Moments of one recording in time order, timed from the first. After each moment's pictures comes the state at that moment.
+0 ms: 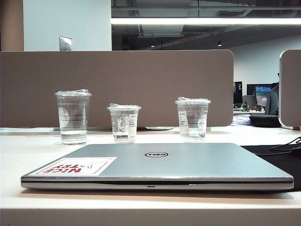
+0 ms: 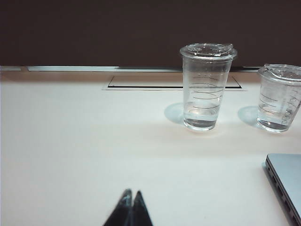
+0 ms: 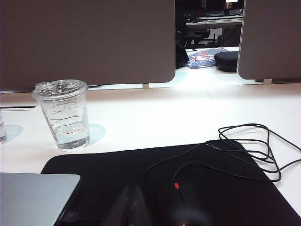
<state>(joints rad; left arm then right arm) 0.03 0.00 0.00 -0.01 0.00 0.02 -0.03 0.00 0.01 0.04 -0.03 0.05</state>
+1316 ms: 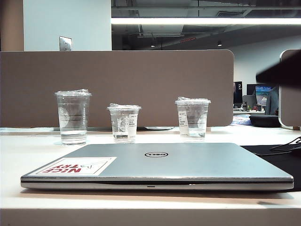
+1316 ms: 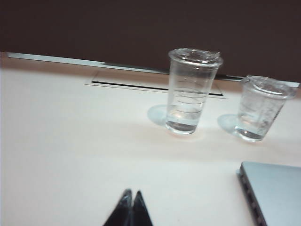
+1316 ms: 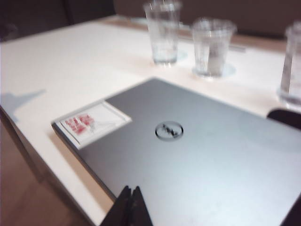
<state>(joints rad) 0.03 0.00 0.00 -0.01 0.04 -0.10 0.71 0.16 0.01 0.04 -0.03 0.04</state>
